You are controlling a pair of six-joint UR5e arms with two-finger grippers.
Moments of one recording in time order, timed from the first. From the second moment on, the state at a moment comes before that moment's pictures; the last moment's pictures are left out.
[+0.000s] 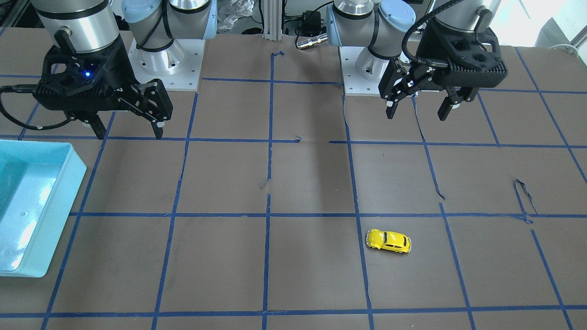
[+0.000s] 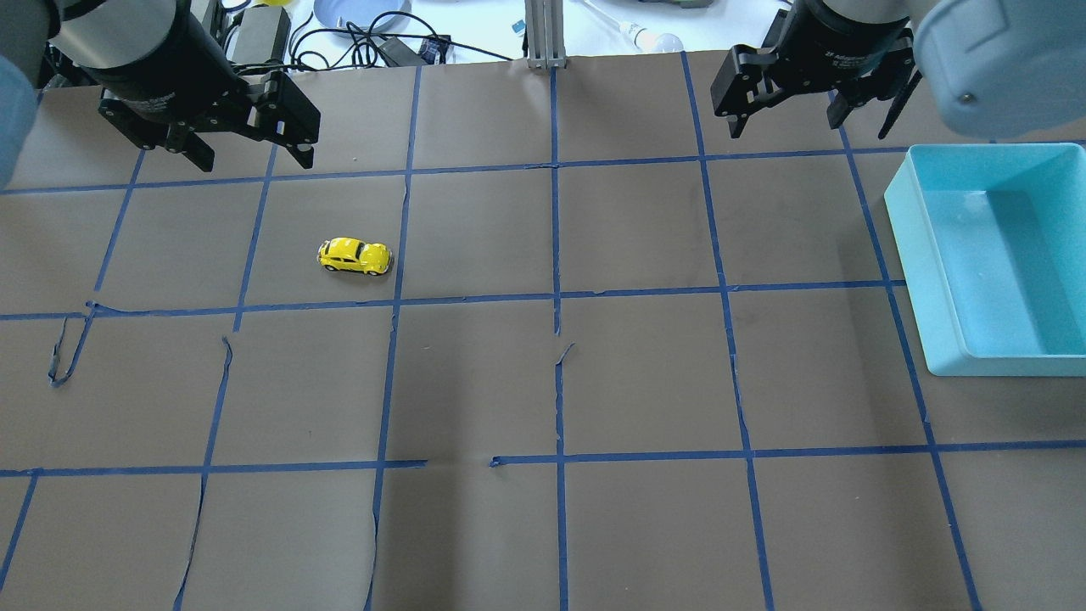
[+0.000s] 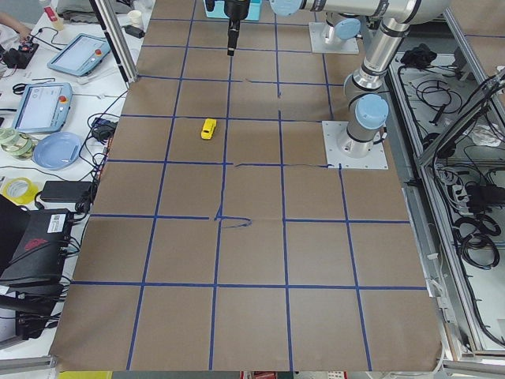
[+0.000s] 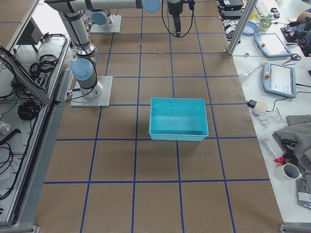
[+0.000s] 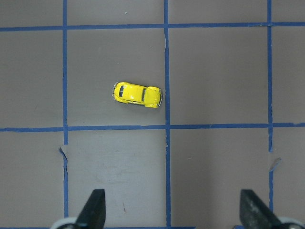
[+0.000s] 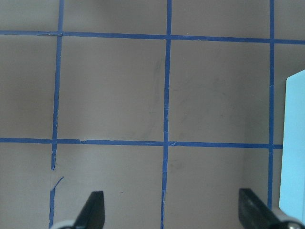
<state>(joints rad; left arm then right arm) -1.55 -1.53 -1.54 -1.49 1.57 0.03 1.61 -1.53 1.52 -1.74 -1.59 0.00</state>
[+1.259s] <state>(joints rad) -1.55 -1.55 -1.54 -1.48 1.57 0.04 1.61 -1.53 1.52 -1.74 -1.59 0.00</state>
